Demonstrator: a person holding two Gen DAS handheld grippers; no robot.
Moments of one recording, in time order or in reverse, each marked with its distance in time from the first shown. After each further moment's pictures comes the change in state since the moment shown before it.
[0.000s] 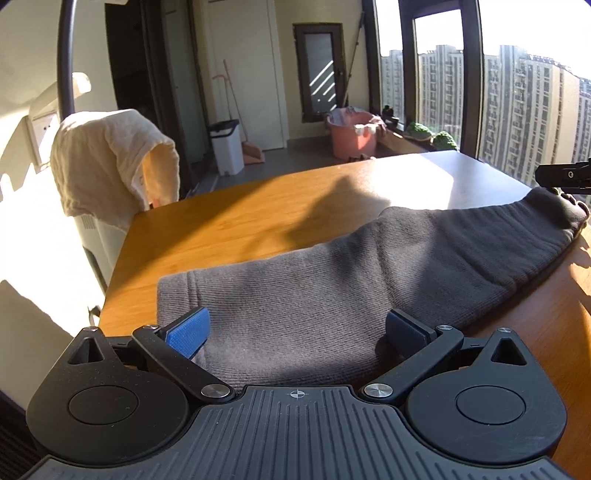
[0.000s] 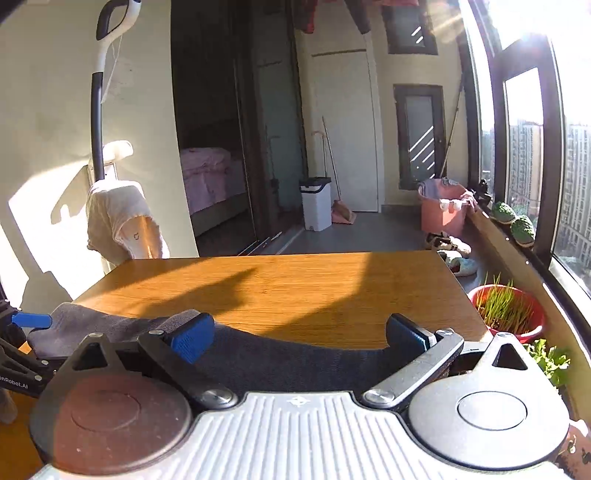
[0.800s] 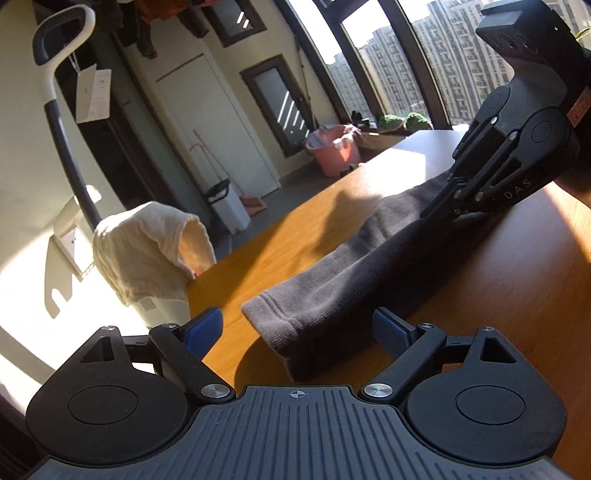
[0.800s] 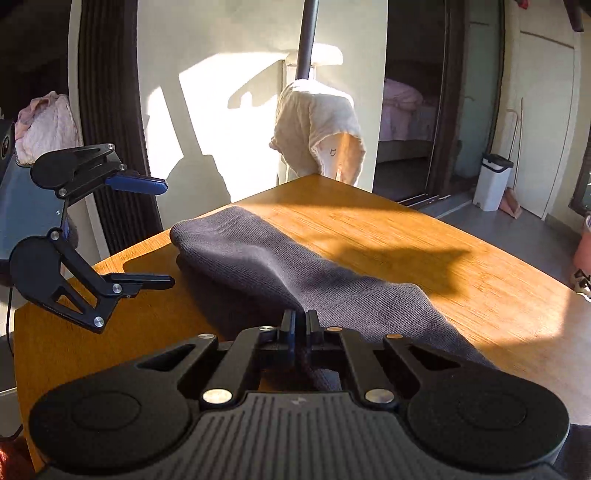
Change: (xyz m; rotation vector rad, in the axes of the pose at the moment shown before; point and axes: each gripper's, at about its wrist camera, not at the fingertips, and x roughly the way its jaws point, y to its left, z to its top) left arm -0.053 0.018 -0.014 0.410 -0.058 0.073; right arm 0.054 0.091 0.002 -0.285 0.223 0.391
